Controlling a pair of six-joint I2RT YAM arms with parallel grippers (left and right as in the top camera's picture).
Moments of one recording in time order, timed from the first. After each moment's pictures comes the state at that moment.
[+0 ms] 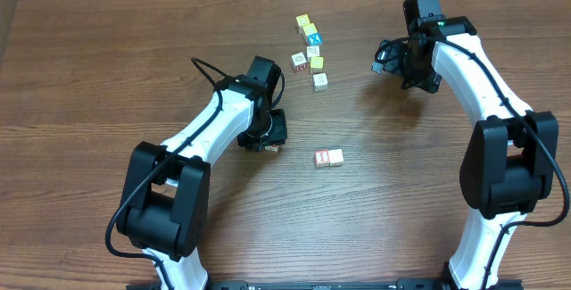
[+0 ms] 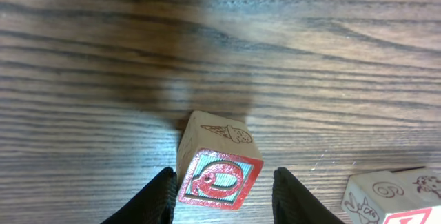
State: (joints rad) left arm -0.36 1.91 1.29 -0.84 0.13 -0.49; right arm 0.14 2.09 1.72 -0.92 -0.02 0.51
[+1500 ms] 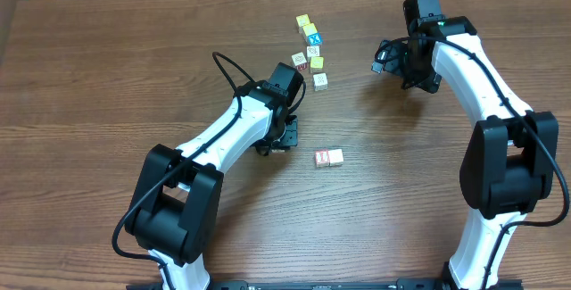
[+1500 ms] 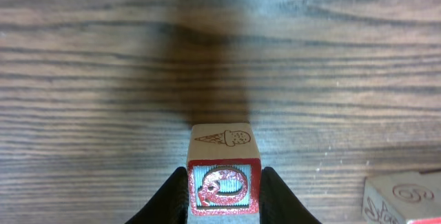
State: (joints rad) left arm -0.46 1.91 1.29 -0.84 -0.02 -0.46; right arm 0.14 2.09 1.72 -0.92 -0.02 0.51
